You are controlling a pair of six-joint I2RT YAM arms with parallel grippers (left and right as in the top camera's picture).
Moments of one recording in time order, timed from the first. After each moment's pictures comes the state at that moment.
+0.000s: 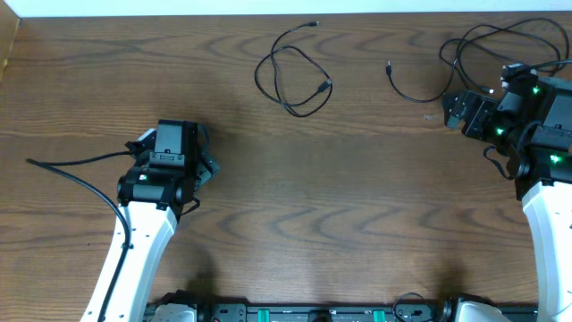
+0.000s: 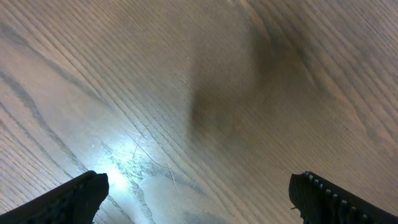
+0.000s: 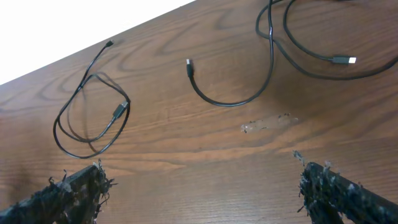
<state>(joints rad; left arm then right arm) -0.11 1.20 0.93 -0.91 -0.28 -0.80 -0.19 1.29 1.04 -0.47 -0.34 0.25</state>
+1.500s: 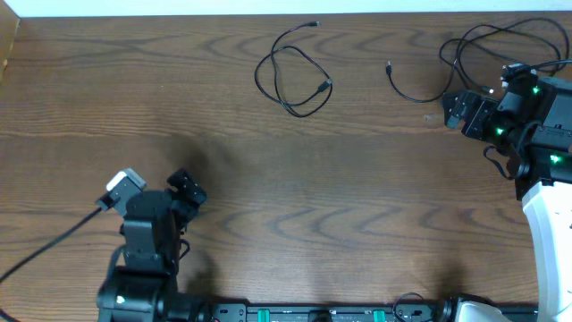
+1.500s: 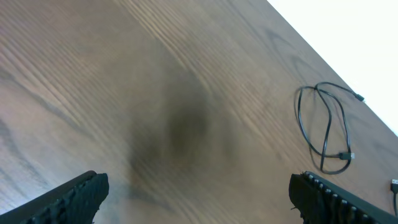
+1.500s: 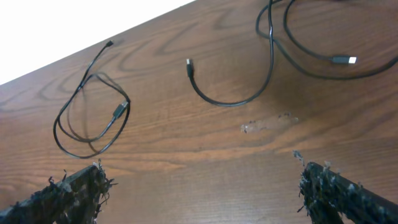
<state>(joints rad) -0.11 0.57 0.64 -0.73 -0.29 -0.80 -0.19 1.29 1.04 -0.48 -0.34 0.25</state>
